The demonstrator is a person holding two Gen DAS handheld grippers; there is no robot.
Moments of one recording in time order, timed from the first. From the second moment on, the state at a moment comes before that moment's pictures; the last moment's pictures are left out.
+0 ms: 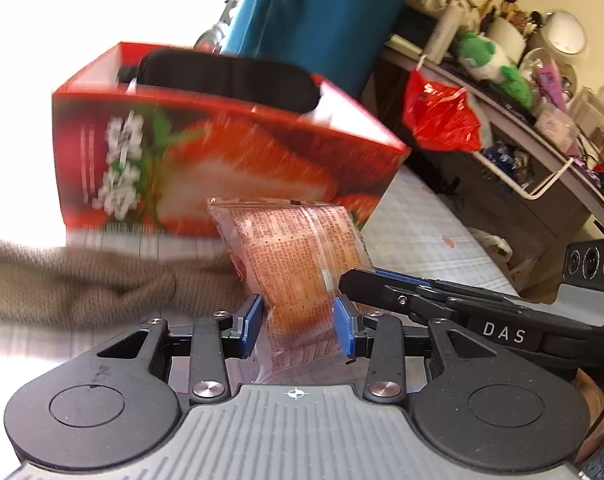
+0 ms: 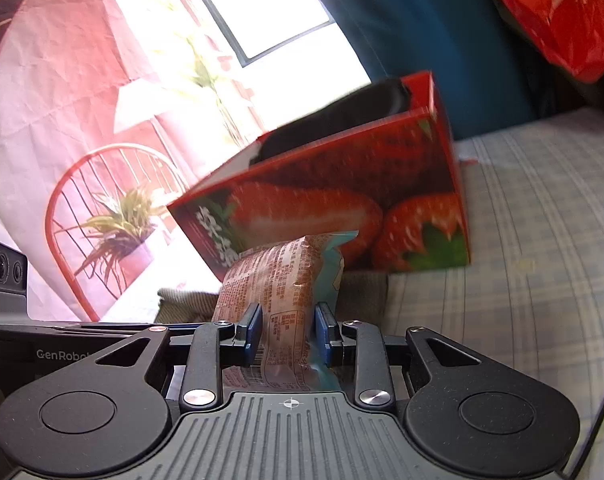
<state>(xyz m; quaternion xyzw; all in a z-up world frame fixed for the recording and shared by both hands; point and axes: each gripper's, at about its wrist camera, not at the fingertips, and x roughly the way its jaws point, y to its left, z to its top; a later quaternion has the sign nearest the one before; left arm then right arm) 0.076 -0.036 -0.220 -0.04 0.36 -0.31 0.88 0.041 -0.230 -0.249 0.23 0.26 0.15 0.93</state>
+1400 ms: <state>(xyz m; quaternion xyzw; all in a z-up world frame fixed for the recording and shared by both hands) 0.220 -0.133 -0.164 0.03 0.35 -0.32 0.88 0.196 -0.301 -0.185 0.18 0.30 0.07 0.93</state>
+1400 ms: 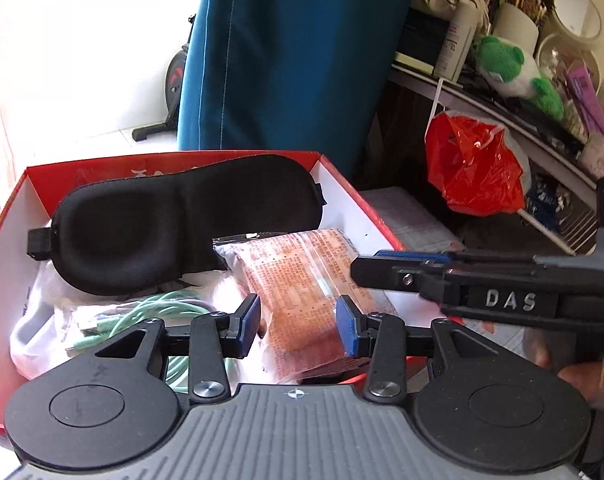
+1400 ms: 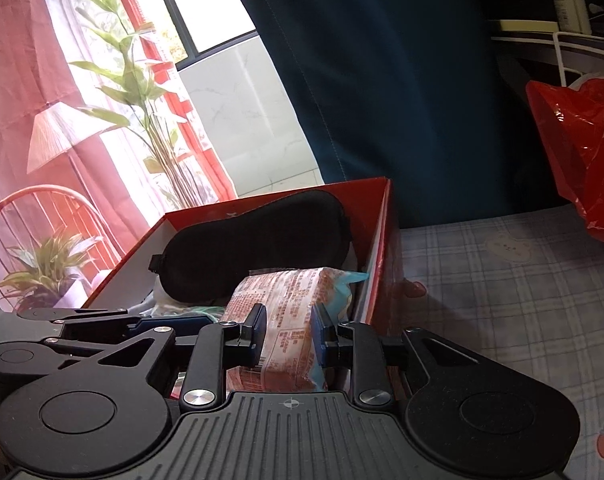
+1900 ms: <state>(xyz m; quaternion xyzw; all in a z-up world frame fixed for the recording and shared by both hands) 0.150 -0.062 -0.137 0.06 0.25 -0.26 0.93 0.135 -0.273 -0.160 0.06 0.26 0.09 0.96</state>
